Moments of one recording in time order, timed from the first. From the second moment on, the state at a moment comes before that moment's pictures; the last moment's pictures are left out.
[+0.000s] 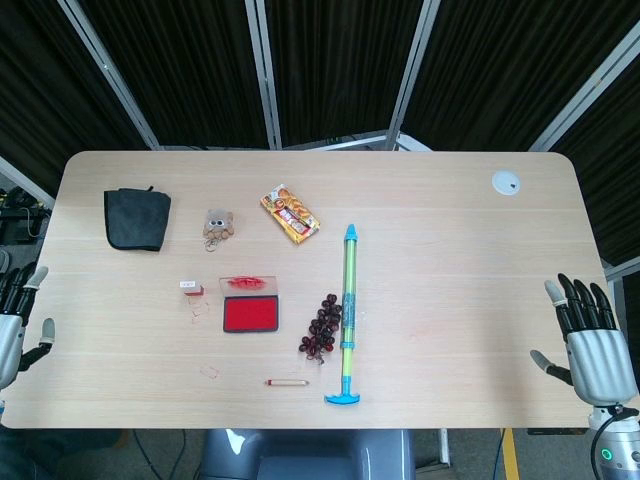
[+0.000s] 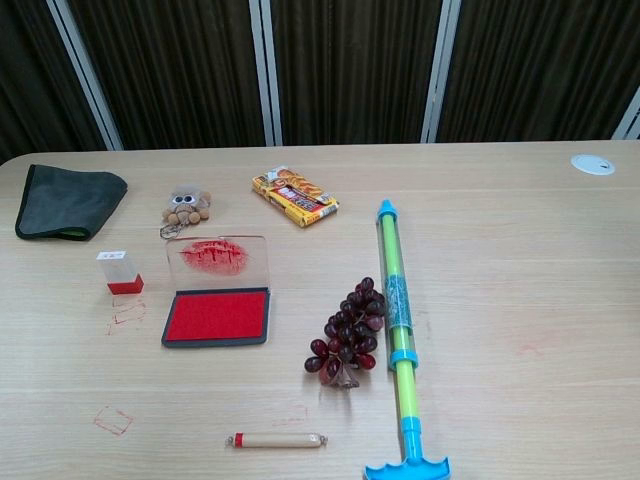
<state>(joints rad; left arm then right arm) -0.09 -1.15 -0.06 -1.57 1.51 1.53 0.04 0.08 -1.20 0.07 -1.50 -1.60 1.60 -0.10</state>
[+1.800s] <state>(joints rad) -0.55 -1.69 -0.23 -1.19 1.04 1.01 0.29 0.11 -1.21 0.10 -1.45 -1.47 1.48 -0.12</state>
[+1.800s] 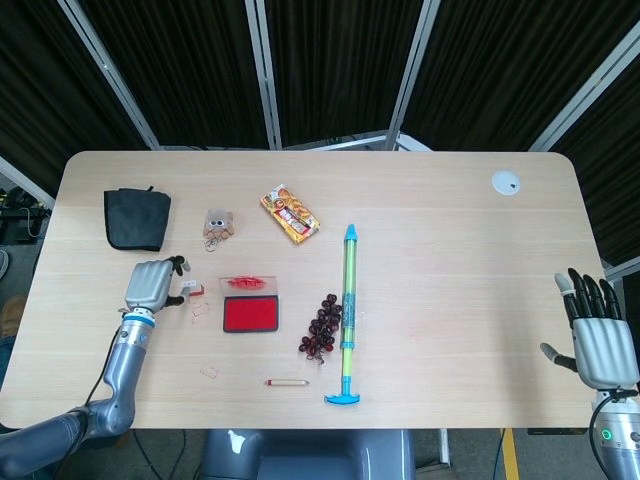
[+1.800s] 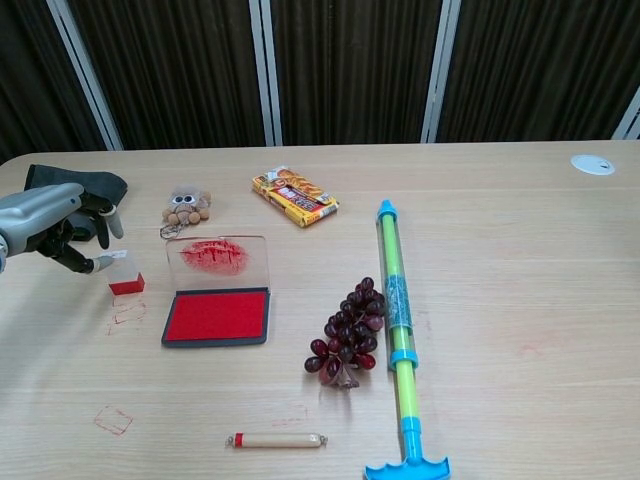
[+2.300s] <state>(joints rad) -0.56 -1.71 -0.22 -1.17 1.02 1.01 0.31 0.11 -1.22 0.10 -1.44 -1.46 1.47 -0.12</state>
